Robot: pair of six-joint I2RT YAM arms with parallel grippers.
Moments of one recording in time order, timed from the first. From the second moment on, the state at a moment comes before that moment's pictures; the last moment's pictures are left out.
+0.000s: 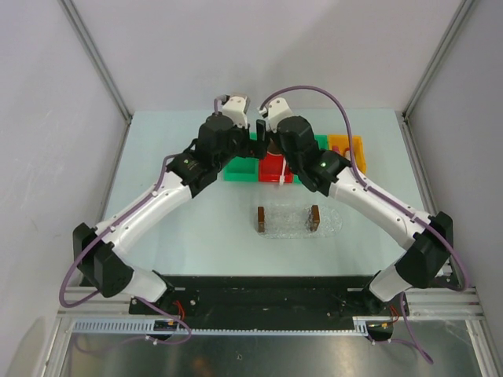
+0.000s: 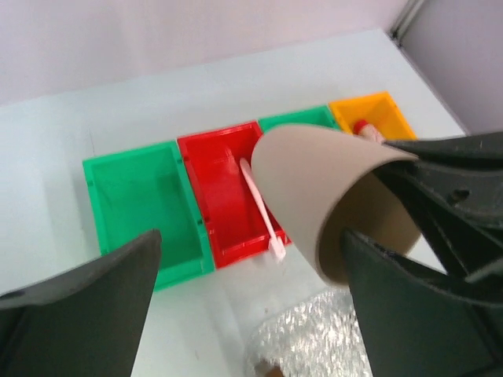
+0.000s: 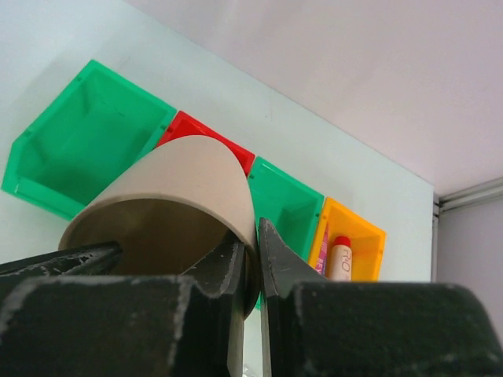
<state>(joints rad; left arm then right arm) -0.70 1.44 1.38 -0.23 -0.20 -0.24 0.79 1.55 1.50 -0.27 0.59 -0.24</state>
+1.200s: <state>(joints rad) -0.65 1.24 1.17 -0.26 0.16 0.34 0.22 1.37 1.45 -0.96 -0.01 -0.21</state>
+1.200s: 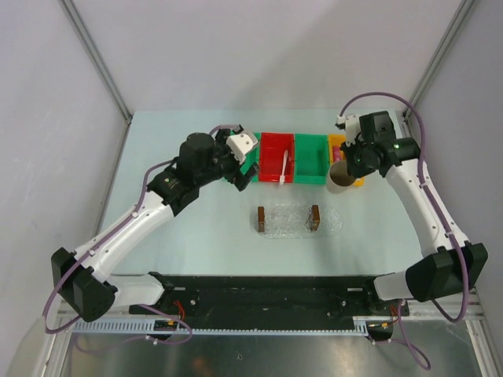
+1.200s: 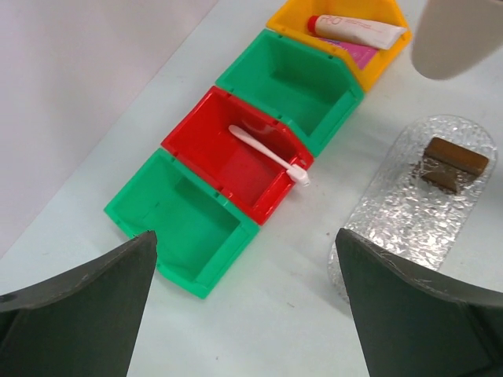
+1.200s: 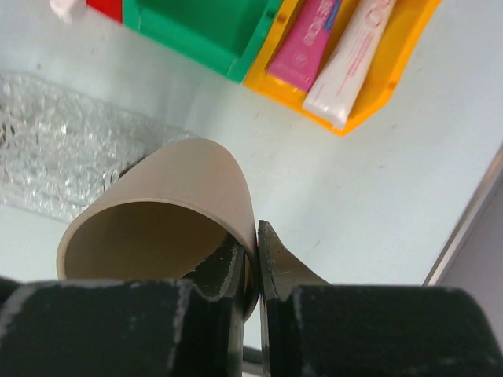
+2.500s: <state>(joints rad) -0.55 1.22 1.11 -0.26 0.17 0.34 0.22 1.46 1.09 -0.77 -0.05 -0.24</state>
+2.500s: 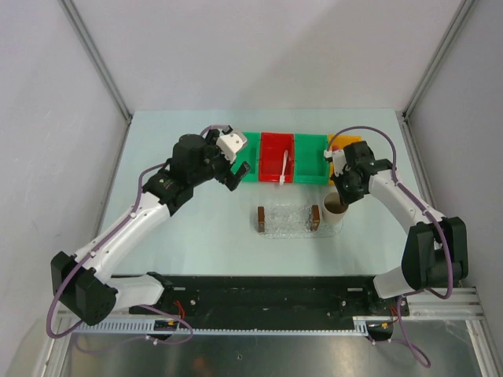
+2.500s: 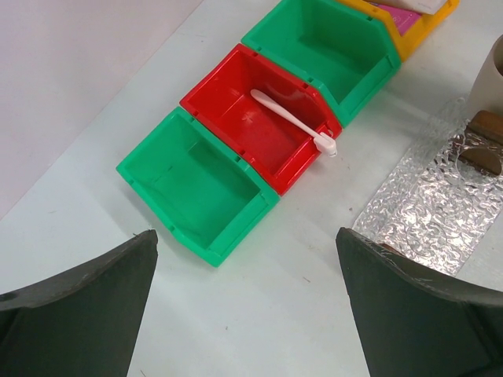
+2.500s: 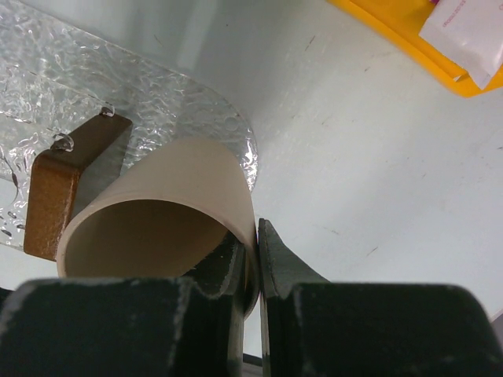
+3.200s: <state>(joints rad) -0.55 1.22 1.10 -0.26 0.18 0.34 0.22 1.44 1.08 -0.77 -0.06 -0.24</state>
